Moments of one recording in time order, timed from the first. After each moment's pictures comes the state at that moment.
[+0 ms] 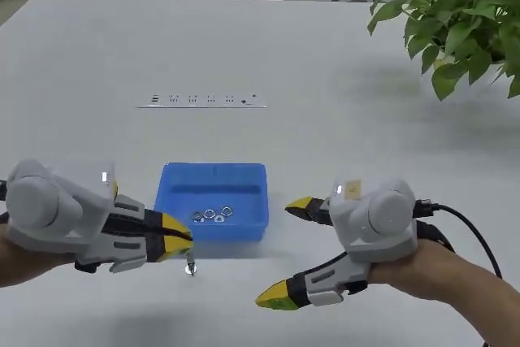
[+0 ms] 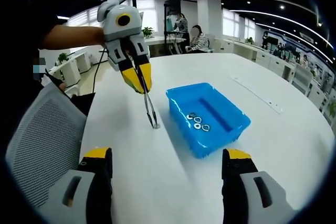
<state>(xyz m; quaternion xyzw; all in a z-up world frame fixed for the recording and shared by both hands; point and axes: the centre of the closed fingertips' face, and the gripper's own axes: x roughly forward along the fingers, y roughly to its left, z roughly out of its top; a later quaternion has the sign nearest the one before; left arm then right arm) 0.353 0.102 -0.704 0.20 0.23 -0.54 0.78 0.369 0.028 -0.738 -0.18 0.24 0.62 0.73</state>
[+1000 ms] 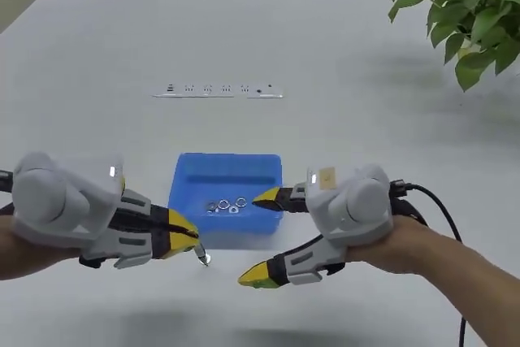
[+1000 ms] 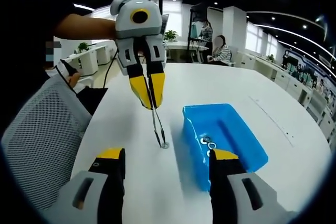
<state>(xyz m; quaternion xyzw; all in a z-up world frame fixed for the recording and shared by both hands) 0.347 0.109 -0.706 0.20 0.25 -0.54 0.78 0.363 0.080 -0.736 -0.22 0.18 0.69 0.67</state>
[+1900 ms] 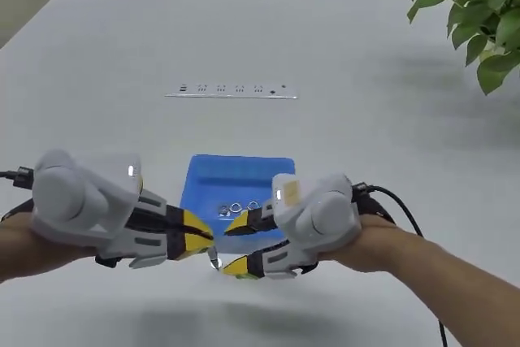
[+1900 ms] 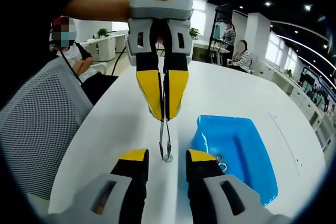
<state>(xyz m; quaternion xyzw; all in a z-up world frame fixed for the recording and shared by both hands) 0.353 0.108 -0.707 0.20 0.25 -0.54 0.78 0.355 0.119 -0.756 -0.27 0.15 0.73 0.61</state>
